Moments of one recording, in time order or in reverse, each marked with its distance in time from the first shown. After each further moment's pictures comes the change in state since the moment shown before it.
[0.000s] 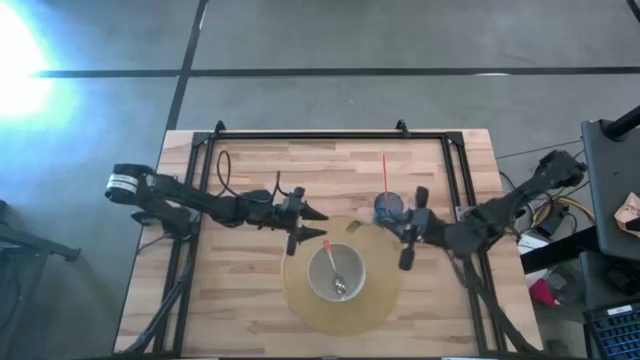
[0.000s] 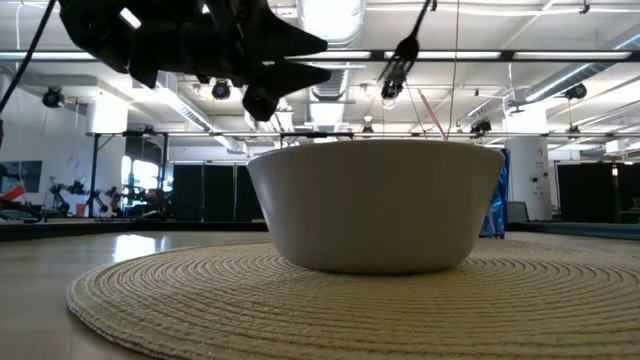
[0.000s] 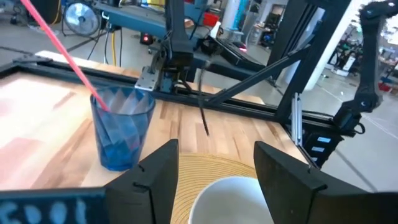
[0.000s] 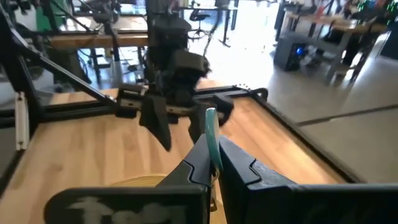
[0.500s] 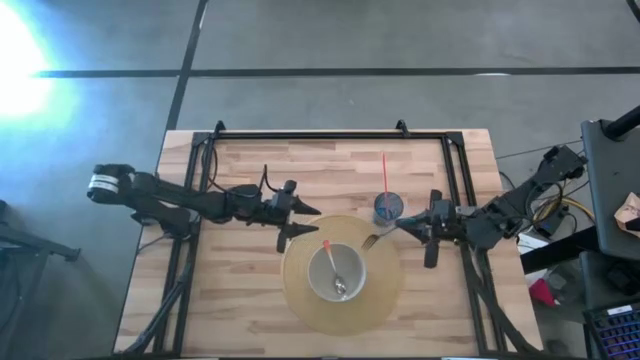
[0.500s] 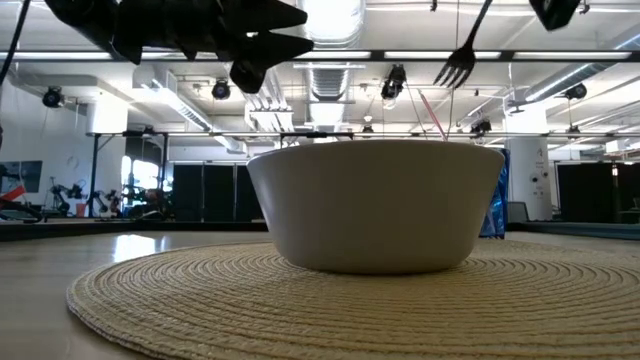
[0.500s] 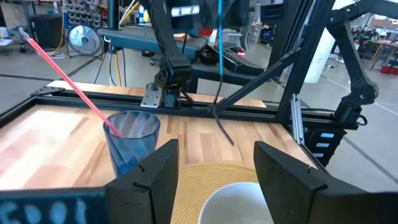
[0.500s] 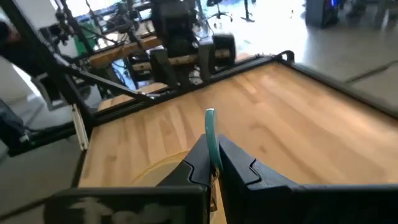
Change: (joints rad) left arm 0.001 -0.165 0.000 -0.151 -0.007 0.113; right arm 0.067 -0.247 -0.161 -0.125 -0.055 0.321
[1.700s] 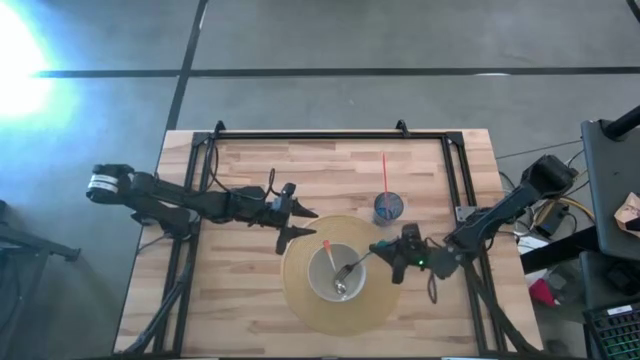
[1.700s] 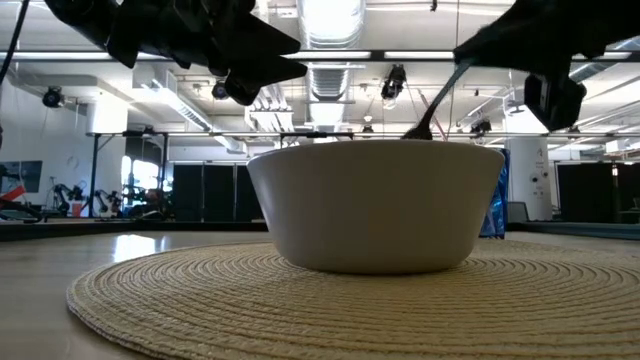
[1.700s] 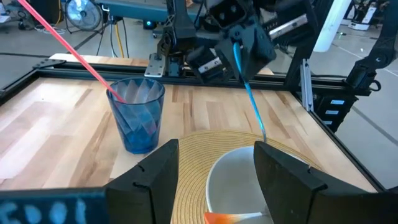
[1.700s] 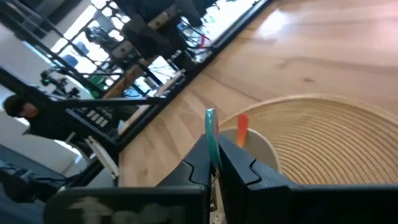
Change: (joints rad) left arm 0.000 -0.008 -0.001 -0.132 -0.003 0.042; right arm 0.000 0.441 -0.265 0.735 0.038 0.433
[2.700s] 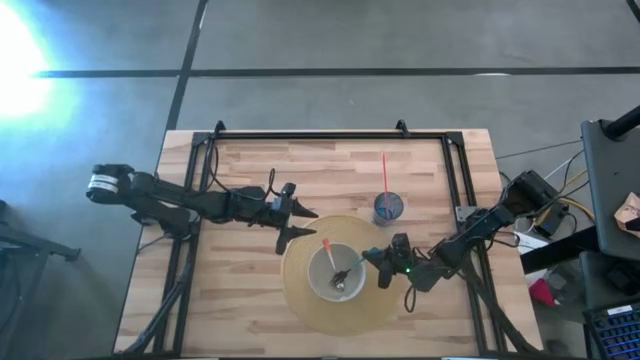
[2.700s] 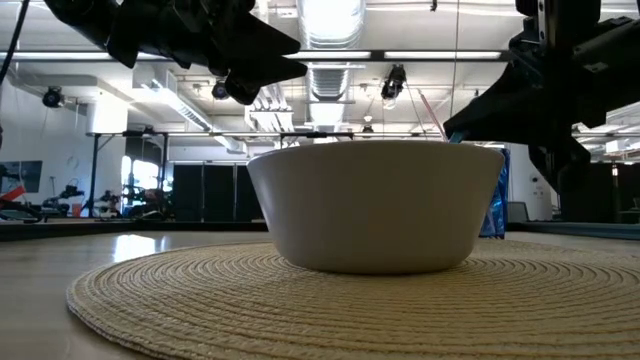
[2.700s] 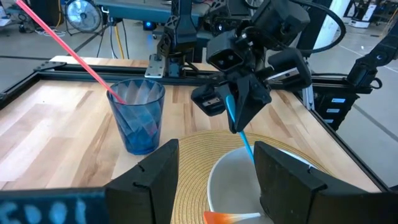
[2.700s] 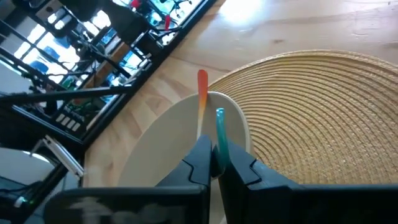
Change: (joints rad) left arm 0.000 0.000 0.000 0.001 0.000 0.015; right arm 0.000 0.303 0.008 0.107 0.052 0.185
